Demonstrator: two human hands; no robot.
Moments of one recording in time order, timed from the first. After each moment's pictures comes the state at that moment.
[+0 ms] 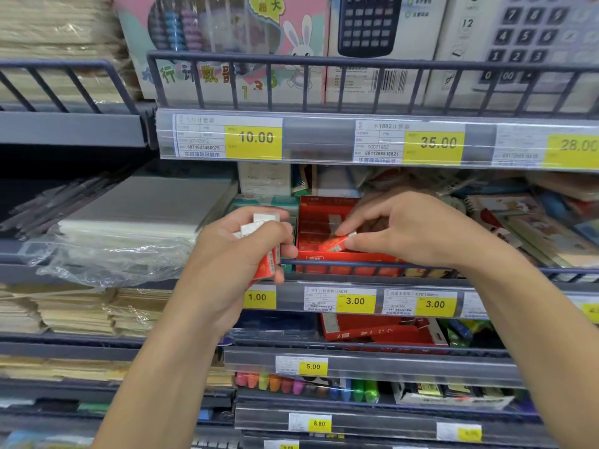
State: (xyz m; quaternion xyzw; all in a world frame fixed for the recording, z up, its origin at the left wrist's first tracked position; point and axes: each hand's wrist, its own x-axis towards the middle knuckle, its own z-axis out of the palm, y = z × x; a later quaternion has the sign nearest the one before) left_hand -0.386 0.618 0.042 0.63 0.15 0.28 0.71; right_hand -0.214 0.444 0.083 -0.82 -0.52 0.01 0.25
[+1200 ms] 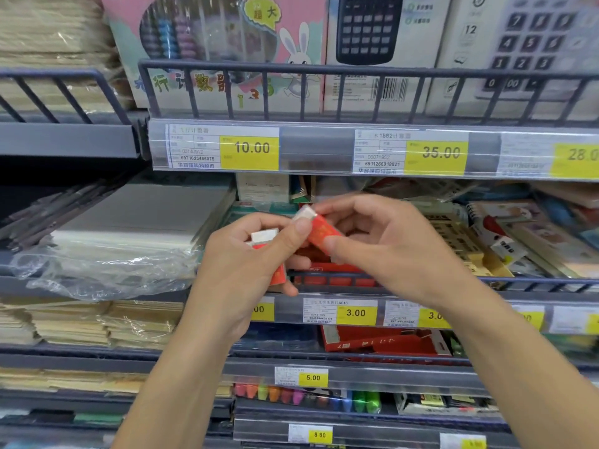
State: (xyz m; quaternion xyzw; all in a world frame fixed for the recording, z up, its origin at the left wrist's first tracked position) left_hand -0.374 0.609 0.044 0.65 0.14 0.31 0.68; right_hand -0.256 0.460 0.071 -0.67 -0.50 0.10 0.54
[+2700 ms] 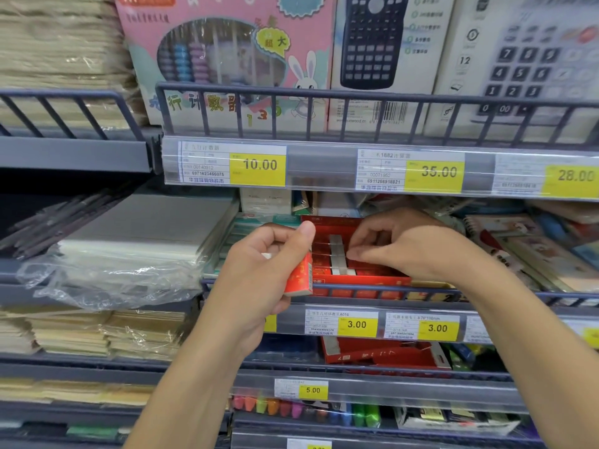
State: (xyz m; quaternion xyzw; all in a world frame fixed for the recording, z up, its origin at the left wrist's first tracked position) left_hand -0.370 0.605 0.045 0.64 0.17 0.24 0.71; right_hand -0.191 0.453 0.078 -0.84 -0.48 0.04 0.26
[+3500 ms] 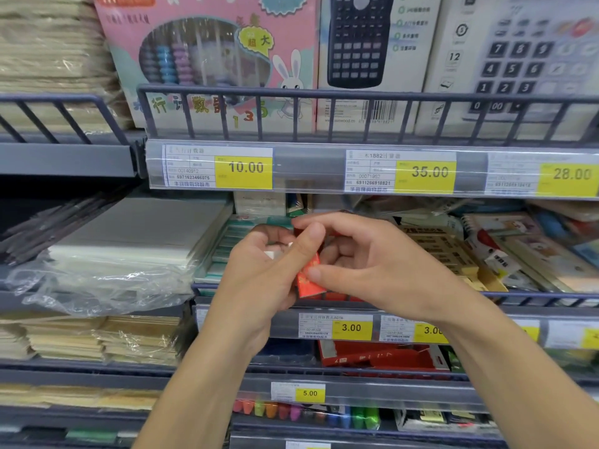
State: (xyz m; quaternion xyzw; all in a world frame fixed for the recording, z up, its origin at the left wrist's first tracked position) left_hand -0.355 0.595 0.043 0.61 0.17 0.26 0.73; right_hand -0.254 0.457 0.077 -0.66 -0.54 0.16 0.49
